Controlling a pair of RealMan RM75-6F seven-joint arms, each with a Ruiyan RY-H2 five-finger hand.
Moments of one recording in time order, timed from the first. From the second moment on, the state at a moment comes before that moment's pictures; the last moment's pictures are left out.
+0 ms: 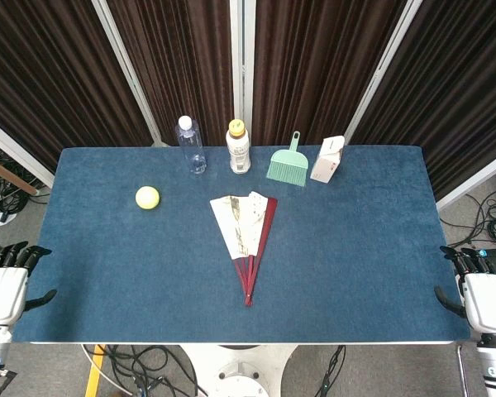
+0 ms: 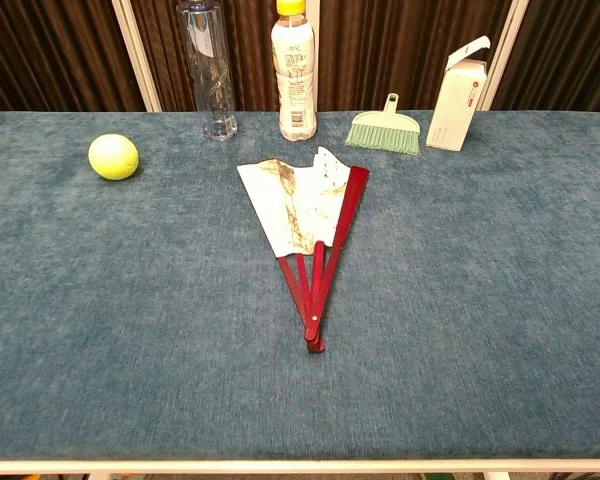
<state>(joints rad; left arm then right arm) -0.08 -1.18 -0.05 -1.56 1.47 1.48 0.11 0.06 -1.12 0.08 -1.60 -1.49 1.50 -0.03</state>
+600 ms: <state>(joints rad) -0.07 -1.20 -0.04 -1.56 1.45 1.50 0.12 0.13 -1.10 0.06 -1.61 -1.60 1.43 0.03</state>
